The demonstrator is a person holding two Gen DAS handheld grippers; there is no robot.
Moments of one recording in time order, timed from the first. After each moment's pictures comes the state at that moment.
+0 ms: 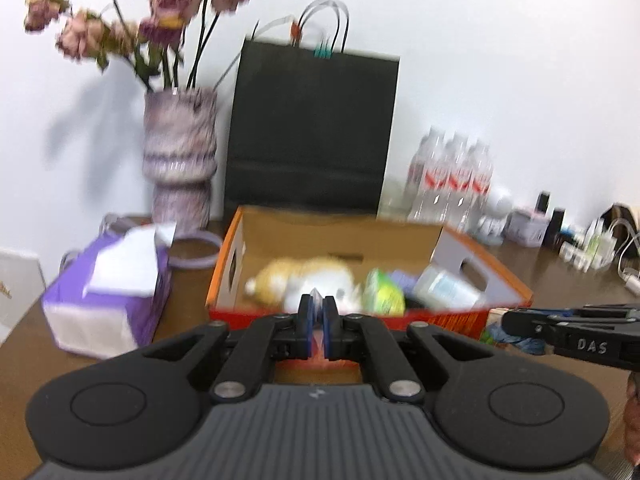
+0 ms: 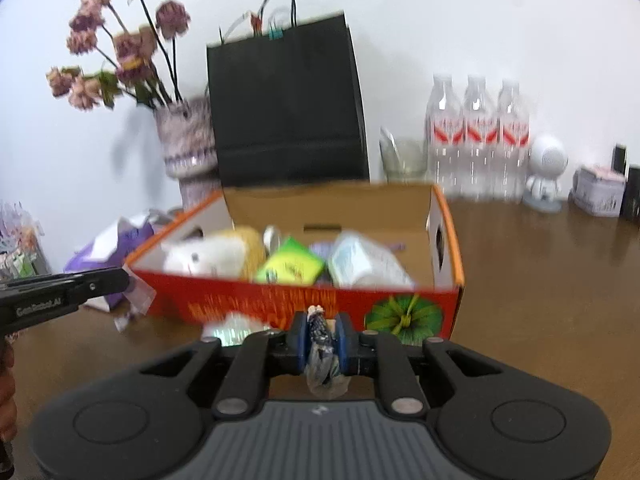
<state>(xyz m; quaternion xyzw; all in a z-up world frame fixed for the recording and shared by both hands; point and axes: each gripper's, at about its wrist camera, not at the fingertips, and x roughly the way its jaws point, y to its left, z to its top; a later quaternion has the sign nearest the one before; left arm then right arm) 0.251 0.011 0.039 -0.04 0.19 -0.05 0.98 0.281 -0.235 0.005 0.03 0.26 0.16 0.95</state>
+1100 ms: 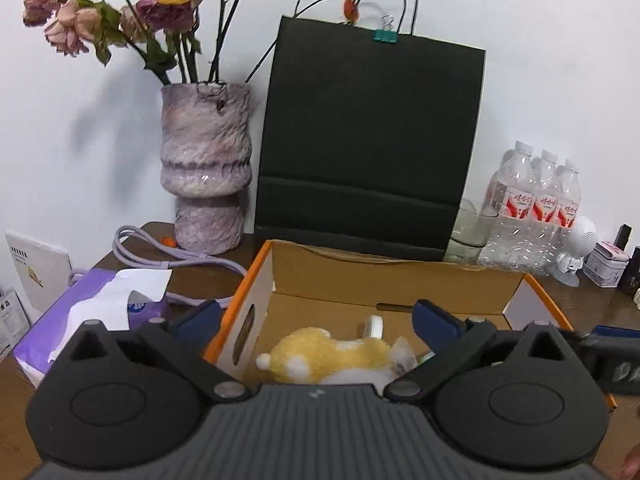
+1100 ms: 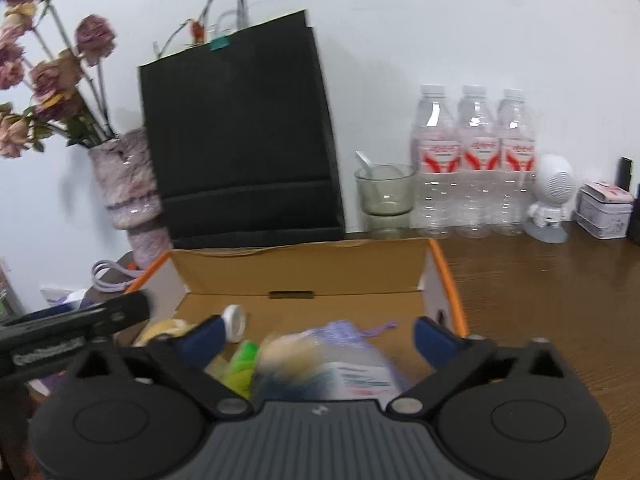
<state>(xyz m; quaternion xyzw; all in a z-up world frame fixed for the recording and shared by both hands) 0.367 0.004 0.043 -0.08 0.23 0.05 0.97 0.397 -0.223 0.024 0.06 0.28 0.12 0.95</state>
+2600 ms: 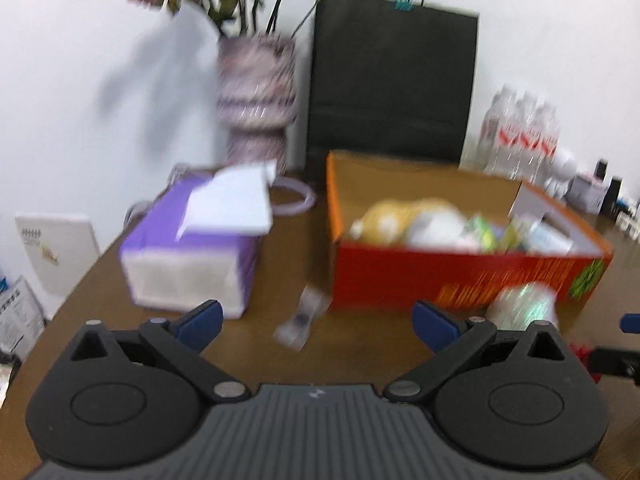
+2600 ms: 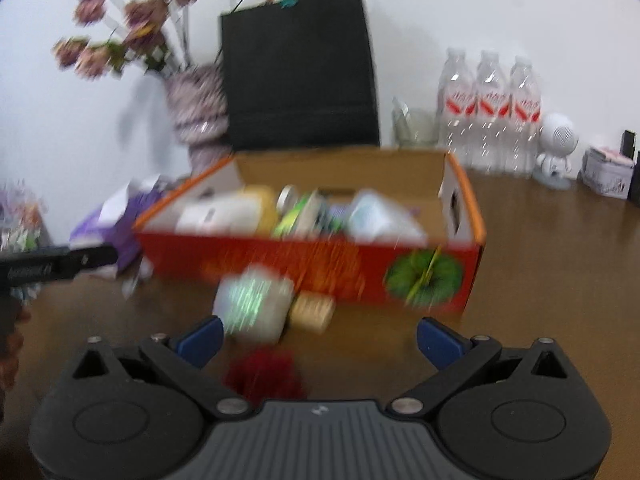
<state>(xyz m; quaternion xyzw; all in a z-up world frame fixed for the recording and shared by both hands) 0.252 0.083 -0.005 -0.03 0.28 0.03 0.96 0.262 -0.222 -0.024 0.01 0.32 0.18 0.93</state>
